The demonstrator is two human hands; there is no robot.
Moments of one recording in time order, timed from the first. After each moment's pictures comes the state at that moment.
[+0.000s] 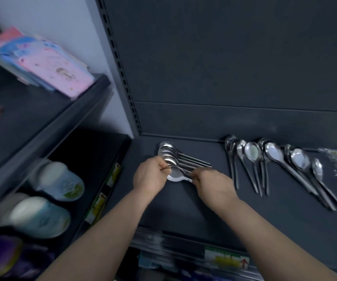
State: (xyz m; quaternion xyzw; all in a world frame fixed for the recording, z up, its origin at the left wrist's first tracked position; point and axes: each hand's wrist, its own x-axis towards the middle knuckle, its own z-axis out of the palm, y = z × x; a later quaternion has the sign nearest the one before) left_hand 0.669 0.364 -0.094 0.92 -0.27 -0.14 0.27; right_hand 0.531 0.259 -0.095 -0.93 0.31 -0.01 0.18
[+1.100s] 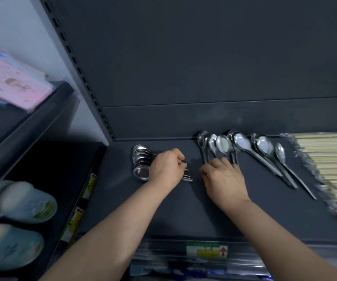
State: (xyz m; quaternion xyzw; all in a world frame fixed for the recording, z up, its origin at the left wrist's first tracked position) left_hand 0.619 0.293 -0.085 0.86 -0.43 -0.12 0.25; right_hand 0.471 0.226 -0.116 -0.92 0.34 -0.19 -0.03
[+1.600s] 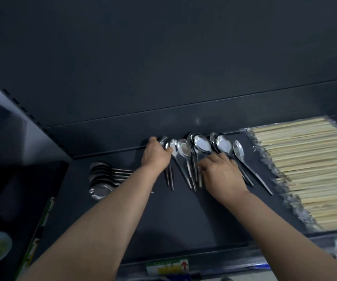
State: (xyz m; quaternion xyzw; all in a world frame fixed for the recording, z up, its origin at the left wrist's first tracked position) left_hand 0.586 0.175 -0.094 0.88 -0.33 -0.20 0.28; right_hand 0.401 0.151 -0.112 -0.90 0.42 -0.11 0.03
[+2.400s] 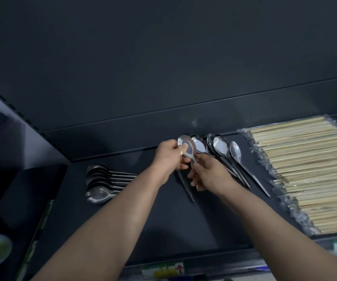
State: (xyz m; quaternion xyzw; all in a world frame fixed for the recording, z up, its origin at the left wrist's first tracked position) left_hand 0.542 0.171 -0.072 0.73 -0.28 -0.41 0.48; right_hand 0.413 0.152 -0.092 -0.64 0.44 -0.19 0.60
